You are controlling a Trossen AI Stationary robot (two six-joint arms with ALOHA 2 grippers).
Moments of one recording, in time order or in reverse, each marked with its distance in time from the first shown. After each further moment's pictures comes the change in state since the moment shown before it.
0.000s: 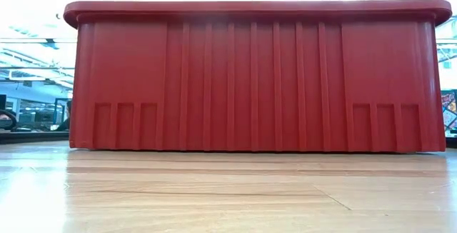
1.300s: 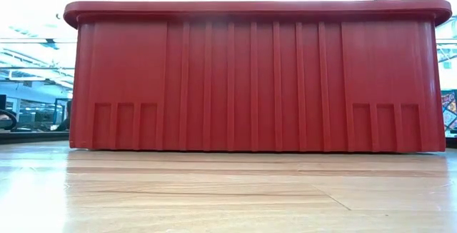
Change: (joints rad) left arm -0.010 -0.415 -0.123 -0.228 -0.220 -0.012; right arm 0.052 -0.212 -0.326 0.364 0.112 0.095
